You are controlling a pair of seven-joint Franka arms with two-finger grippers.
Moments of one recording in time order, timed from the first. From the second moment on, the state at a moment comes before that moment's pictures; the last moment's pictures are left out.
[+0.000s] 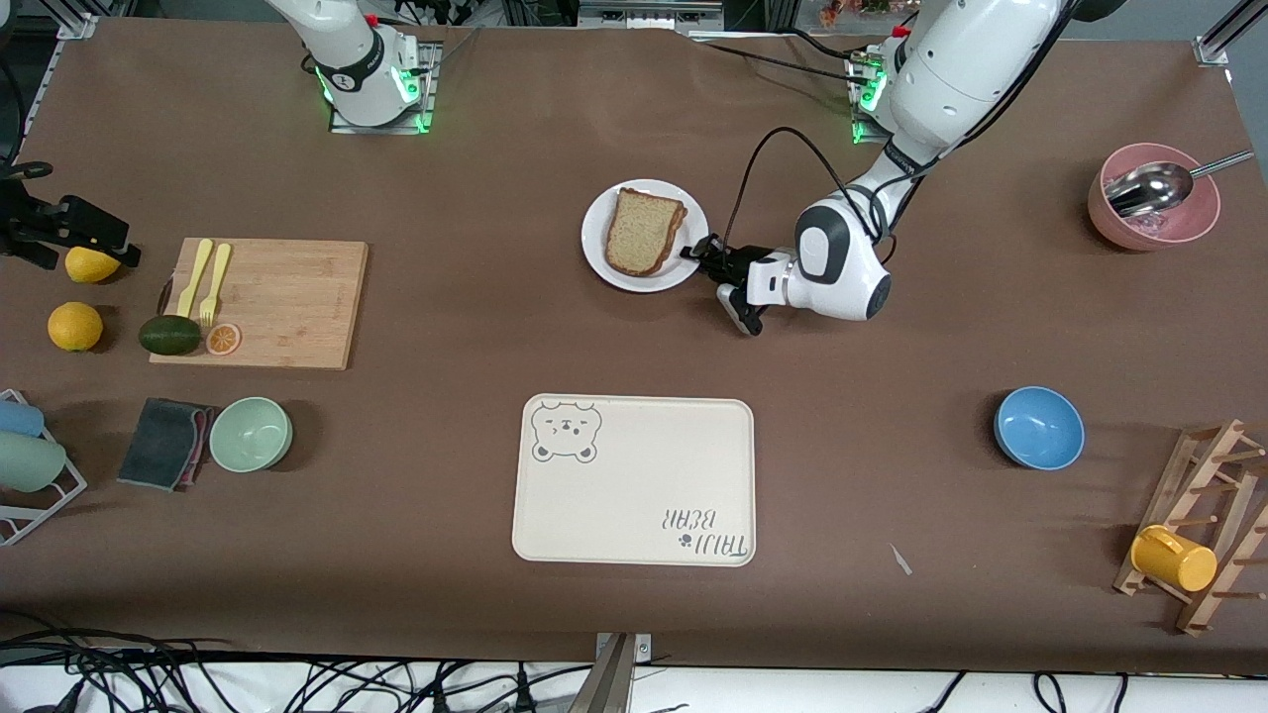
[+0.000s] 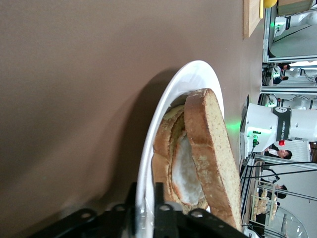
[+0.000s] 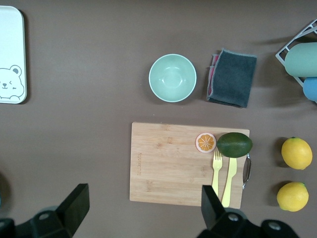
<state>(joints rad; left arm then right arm) -0.25 0.63 -0.28 -2.13 -1.21 2.18 1.02 -0.02 0.01 -0.10 -1.68 0.04 1.70 -0.15</state>
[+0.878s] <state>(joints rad) -0.21 0.62 -0.28 -2.11 -1.21 2.17 1.00 -0.02 0.01 -0.10 -1.68 0.04 1.69 -0.15</state>
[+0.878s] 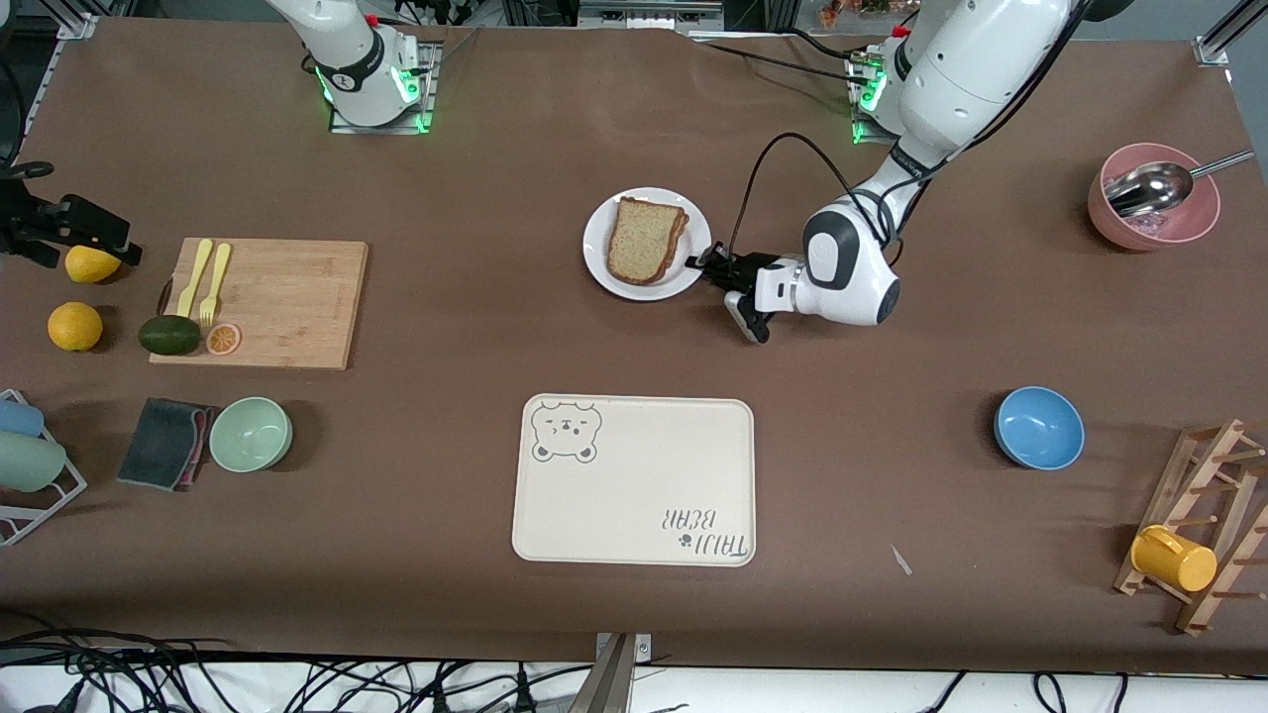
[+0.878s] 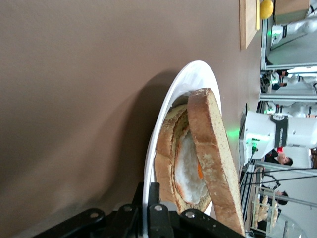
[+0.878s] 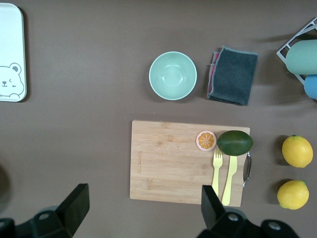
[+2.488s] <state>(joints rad) -0.10 0.86 -0.25 -1.52 -1.21 2.15 0.59 -0.02 0.01 -0.09 -1.68 0.04 1.69 -0.15</state>
